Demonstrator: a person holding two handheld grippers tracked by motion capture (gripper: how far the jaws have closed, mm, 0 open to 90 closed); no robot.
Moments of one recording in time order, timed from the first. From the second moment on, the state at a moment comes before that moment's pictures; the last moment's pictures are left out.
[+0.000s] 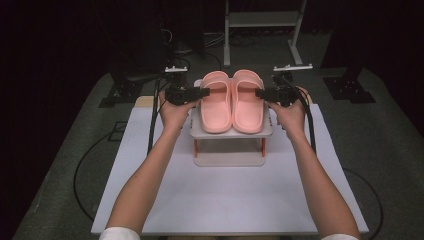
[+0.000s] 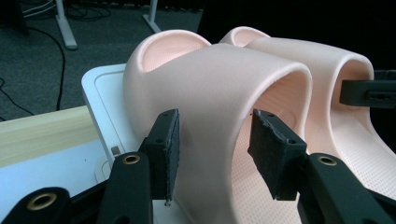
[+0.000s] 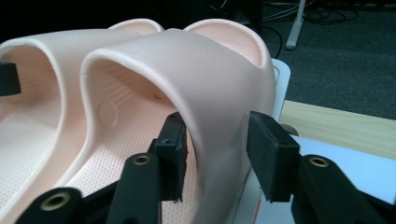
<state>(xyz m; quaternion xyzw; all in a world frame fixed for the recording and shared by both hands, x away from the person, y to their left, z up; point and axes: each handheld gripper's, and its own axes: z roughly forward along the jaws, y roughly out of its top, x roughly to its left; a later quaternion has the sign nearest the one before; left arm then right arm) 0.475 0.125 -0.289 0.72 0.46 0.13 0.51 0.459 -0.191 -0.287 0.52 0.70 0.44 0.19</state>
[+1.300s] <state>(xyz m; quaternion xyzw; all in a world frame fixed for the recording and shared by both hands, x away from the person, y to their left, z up) 0.446 0.145 -0.289 0.72 0.42 0.10 0.54 0.434 -0.215 -0.288 0.47 0.71 0.51 0.13</state>
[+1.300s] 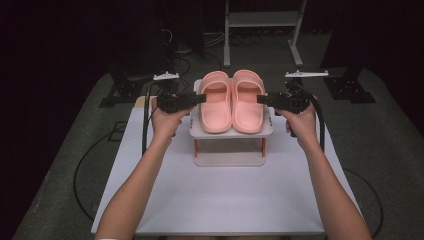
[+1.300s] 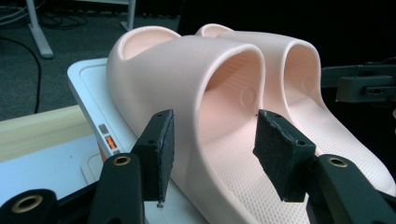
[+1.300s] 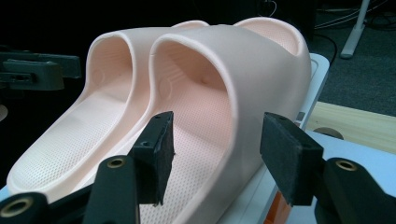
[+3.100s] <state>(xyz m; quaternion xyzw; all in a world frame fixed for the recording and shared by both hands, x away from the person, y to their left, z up) 0.401 0.169 -0.294 0.73 0.38 0.09 0.56 0.398 -0.243 -0.300 0.45 0.72 0.51 0.12</state>
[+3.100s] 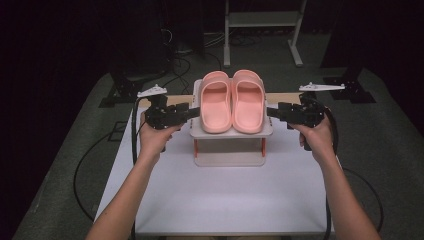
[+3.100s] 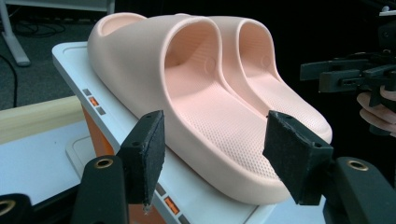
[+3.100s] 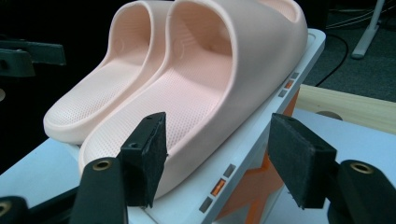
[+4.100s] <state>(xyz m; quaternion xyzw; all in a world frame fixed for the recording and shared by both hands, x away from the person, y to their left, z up) 0.381 0.189 -0.306 0.72 0.38 0.10 0.57 0.381 -0.264 -0.311 0.45 0.72 0.51 0.12</state>
